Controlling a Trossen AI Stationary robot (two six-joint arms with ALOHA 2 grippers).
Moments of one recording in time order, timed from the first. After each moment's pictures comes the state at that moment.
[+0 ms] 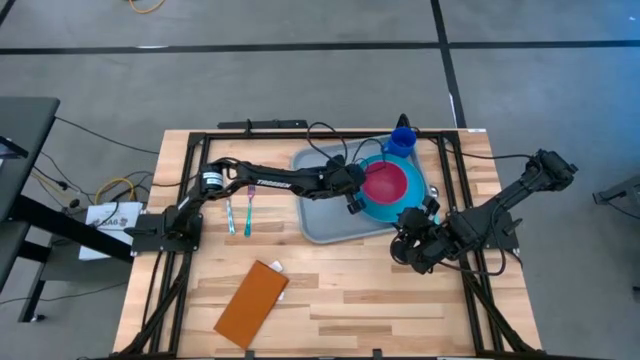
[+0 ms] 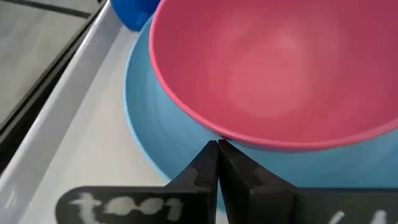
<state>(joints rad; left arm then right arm) 0.16 2.23 1.67 -0.16 -0.32 -0.04 0.56 1.22 0.83 -0.94 0.76 0.96</state>
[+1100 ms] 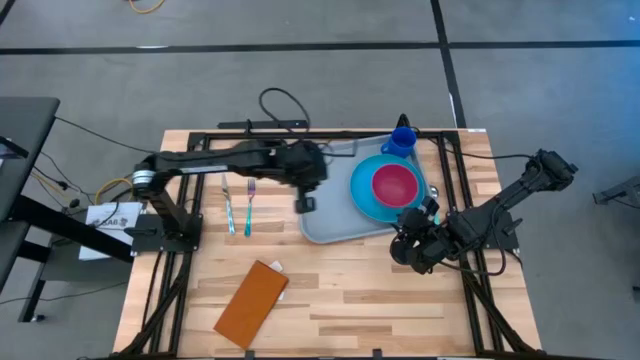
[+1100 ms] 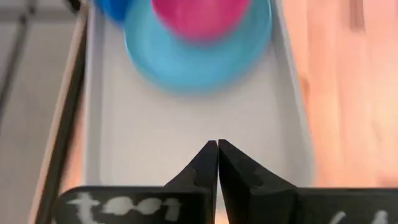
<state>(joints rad) 0.13 1.71 1.67 -0.90 -0.10 0.10 0.56 1.22 0.83 -0.93 0.76 0.96</state>
